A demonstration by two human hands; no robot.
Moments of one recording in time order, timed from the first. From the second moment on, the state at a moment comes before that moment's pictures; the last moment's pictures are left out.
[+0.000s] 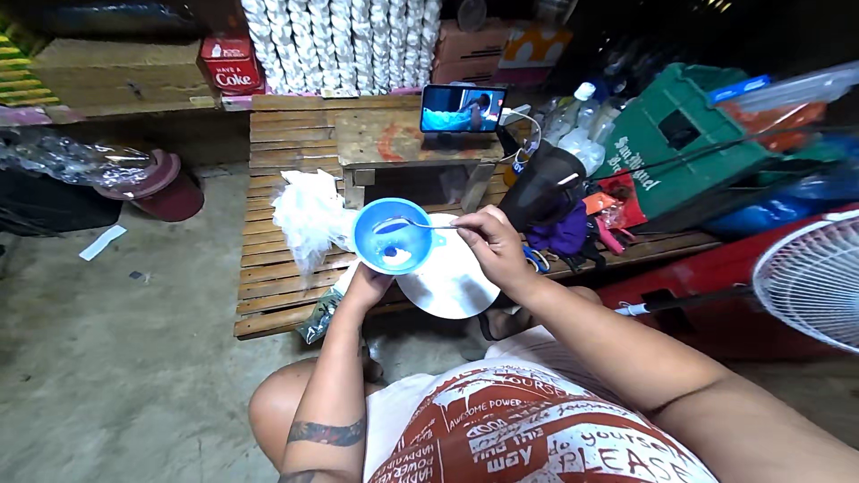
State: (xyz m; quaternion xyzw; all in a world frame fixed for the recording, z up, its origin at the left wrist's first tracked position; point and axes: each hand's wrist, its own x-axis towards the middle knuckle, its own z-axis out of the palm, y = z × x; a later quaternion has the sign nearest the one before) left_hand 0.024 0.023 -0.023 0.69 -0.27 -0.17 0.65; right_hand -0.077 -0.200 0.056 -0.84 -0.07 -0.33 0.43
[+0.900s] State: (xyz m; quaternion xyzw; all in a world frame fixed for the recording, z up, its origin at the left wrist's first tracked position) left_hand 0.028 0.022 -0.018 0.71 -0.28 -0.13 0.64; right_hand -0.154 -0.261 -0.013 -0.71 0.35 -0.13 0.60
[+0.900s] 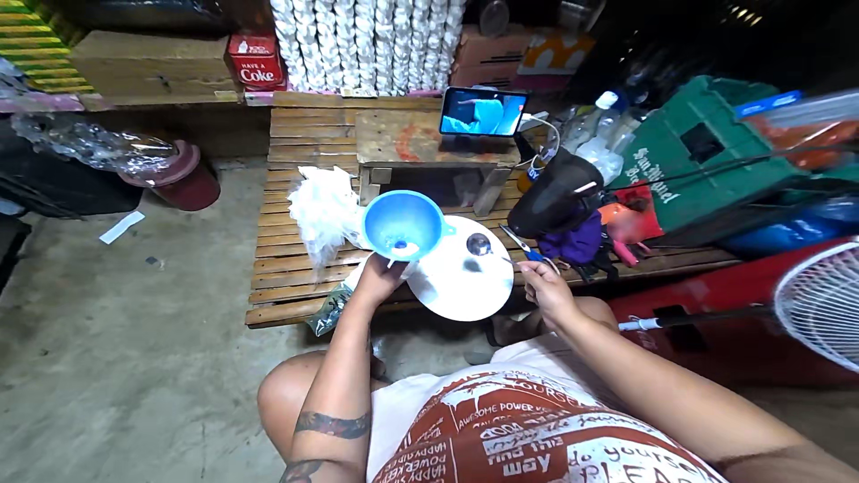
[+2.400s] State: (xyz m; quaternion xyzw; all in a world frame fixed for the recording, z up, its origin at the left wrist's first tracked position) left_hand 0.024 0.031 -0.026 0.71 -0.23 -0.08 0.66; right_hand -0.152 -0.316 -0.061 -0.76 0.42 0.05 0.49
